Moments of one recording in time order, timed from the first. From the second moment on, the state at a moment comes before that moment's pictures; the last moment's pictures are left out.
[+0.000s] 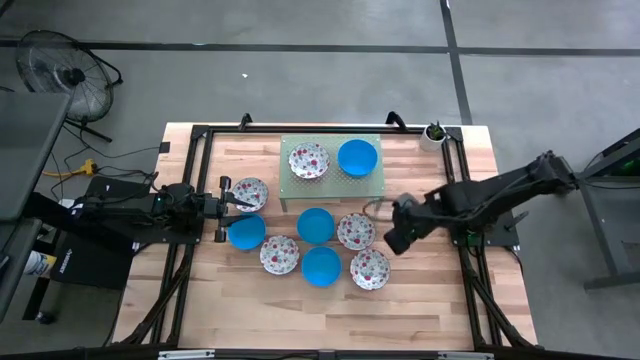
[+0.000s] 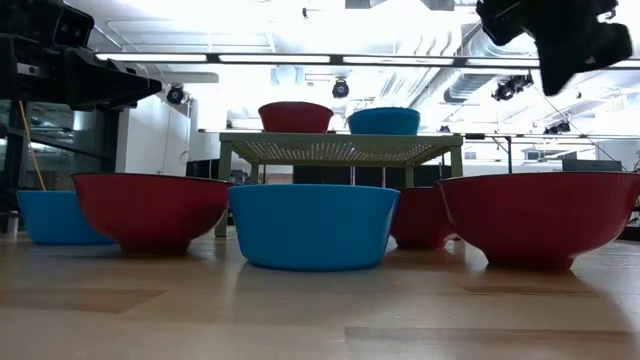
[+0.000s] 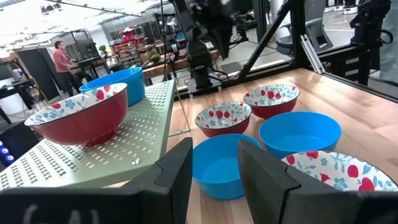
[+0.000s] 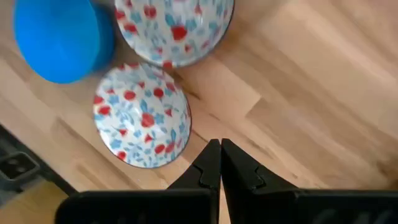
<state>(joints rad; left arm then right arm) -0.02 0.02 0.01 0.00 0.01 0.26 0.30 1.28 1.08 -1.07 0.02 1.25</state>
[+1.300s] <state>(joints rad) -0.02 0.02 0.01 0.00 0.01 0.26 0.37 1.65 1.08 -0.87 -0.09 1.57</state>
